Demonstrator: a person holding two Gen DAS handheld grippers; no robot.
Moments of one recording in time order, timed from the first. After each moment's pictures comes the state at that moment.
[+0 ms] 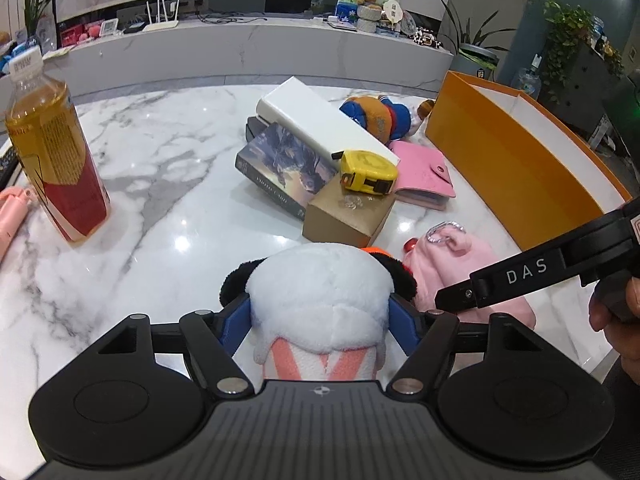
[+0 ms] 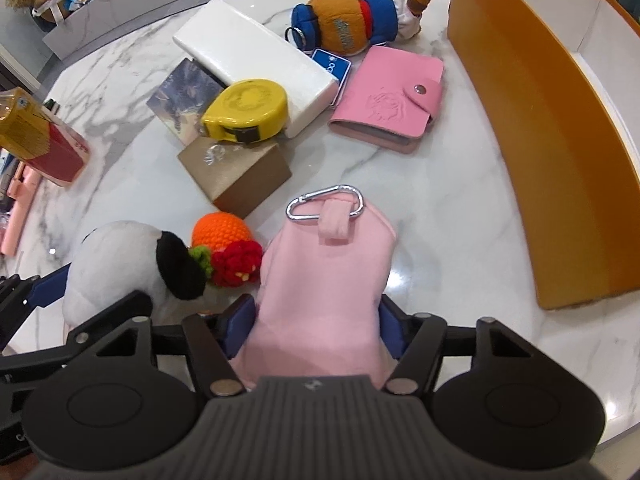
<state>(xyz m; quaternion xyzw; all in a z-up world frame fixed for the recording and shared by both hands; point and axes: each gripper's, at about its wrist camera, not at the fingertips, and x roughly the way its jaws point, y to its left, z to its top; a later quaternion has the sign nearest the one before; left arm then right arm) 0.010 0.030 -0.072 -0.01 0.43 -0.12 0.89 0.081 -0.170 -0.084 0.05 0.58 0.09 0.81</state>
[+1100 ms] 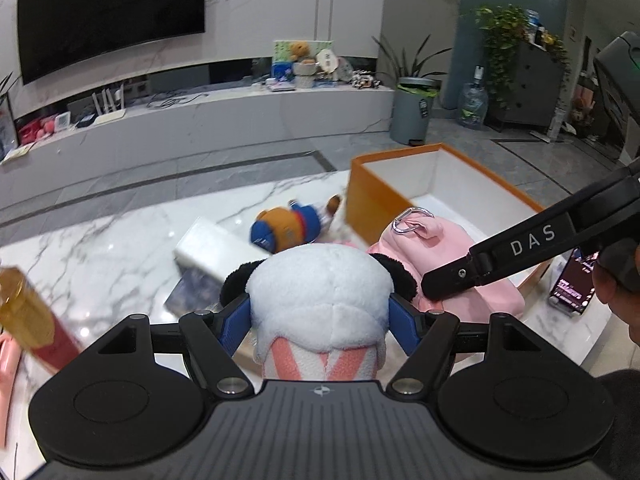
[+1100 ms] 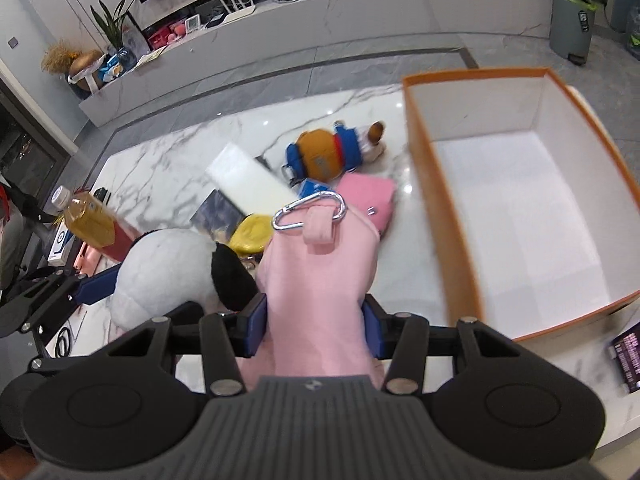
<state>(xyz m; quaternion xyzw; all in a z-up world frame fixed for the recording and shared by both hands) 0.027 -0.057 0.015 0.05 0.35 -0.18 0.92 0.068 -0.252 0.030 0.10 0.49 0.12 0.86</state>
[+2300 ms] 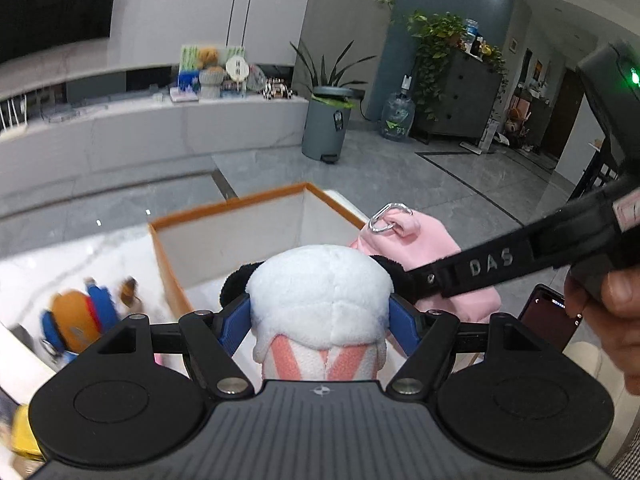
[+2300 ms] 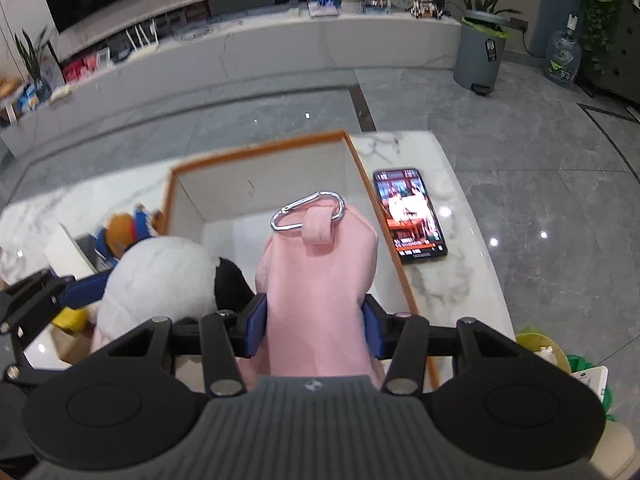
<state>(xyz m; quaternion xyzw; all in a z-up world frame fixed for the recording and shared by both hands) 0.123 -0.230 -0.015 0.01 0.33 -0.30 0.89 0.125 -0.439 0.042 0.05 0.47 -0.01 0.88</state>
